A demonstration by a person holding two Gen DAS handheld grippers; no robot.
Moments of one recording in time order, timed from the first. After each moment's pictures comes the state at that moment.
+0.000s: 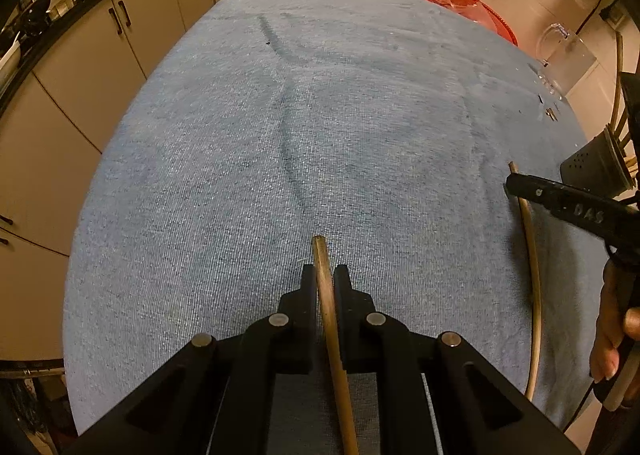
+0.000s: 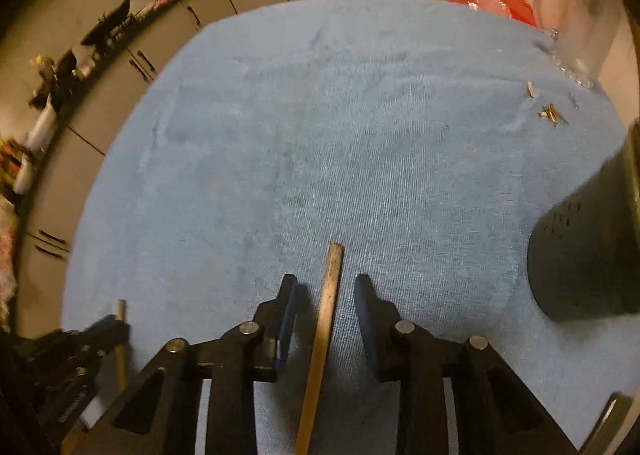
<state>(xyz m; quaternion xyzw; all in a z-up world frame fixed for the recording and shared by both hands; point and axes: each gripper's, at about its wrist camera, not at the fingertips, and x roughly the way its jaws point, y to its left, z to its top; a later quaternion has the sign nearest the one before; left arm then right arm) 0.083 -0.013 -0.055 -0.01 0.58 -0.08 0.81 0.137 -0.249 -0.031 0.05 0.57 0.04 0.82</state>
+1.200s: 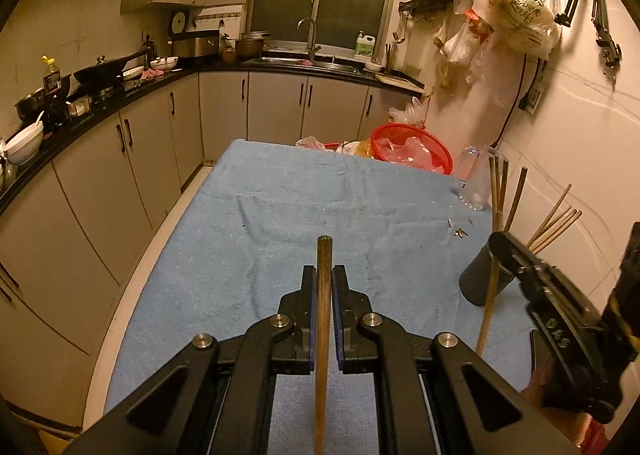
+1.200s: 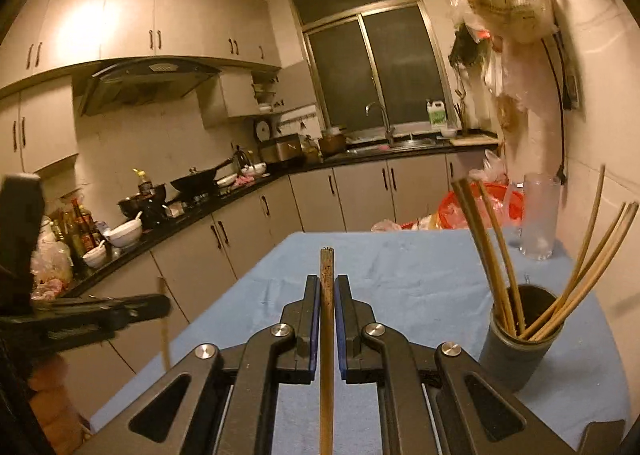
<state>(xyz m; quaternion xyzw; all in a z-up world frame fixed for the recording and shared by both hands) 0.041 -0.030 0.092 -0.04 0.35 -0.13 0.93 -0.007 -0.239 0.100 0.09 0.20 0.09 0.97</state>
